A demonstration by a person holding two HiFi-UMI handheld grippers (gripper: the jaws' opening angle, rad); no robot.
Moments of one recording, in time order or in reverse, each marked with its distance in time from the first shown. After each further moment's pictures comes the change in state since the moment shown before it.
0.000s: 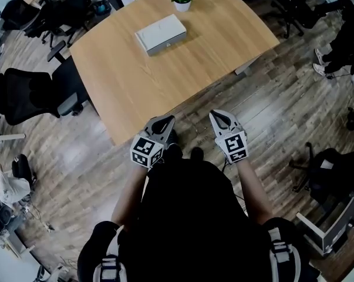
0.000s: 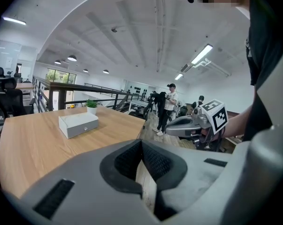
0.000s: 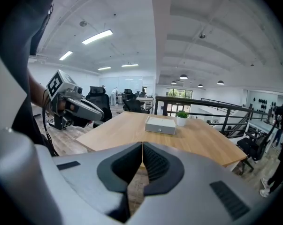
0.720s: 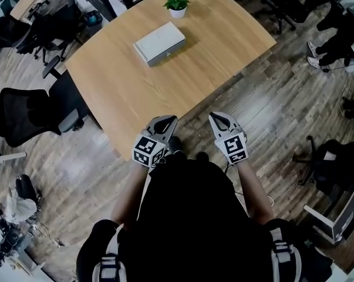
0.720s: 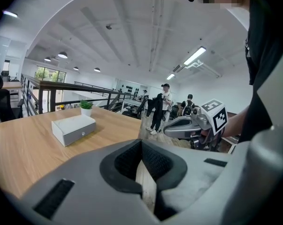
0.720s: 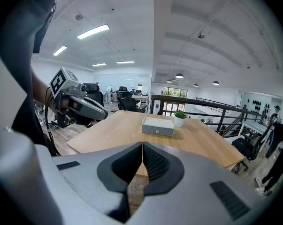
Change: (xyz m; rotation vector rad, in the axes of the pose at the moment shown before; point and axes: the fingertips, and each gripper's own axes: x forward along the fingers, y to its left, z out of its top) left arm 0.012 0.052 0.019 0.038 0.014 -0.117; right arm 0.044 0.004 0.023 0.007 0.029 -0.073
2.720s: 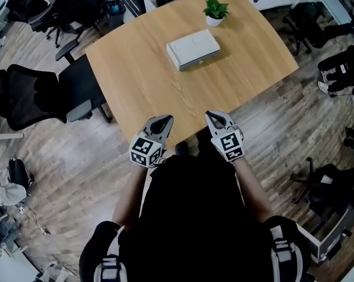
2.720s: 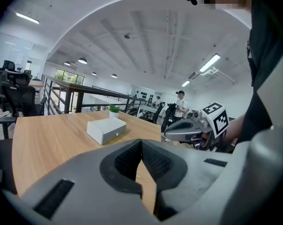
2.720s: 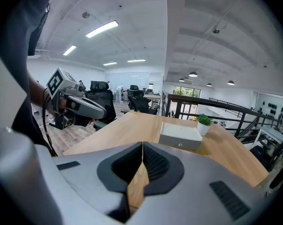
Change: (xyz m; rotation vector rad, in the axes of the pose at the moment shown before) left arm -0.088 0.132 -0.013 -0.094 -0.082 0.166; right arm 0.132 0.075 0.064 -0.064 0.010 0.134
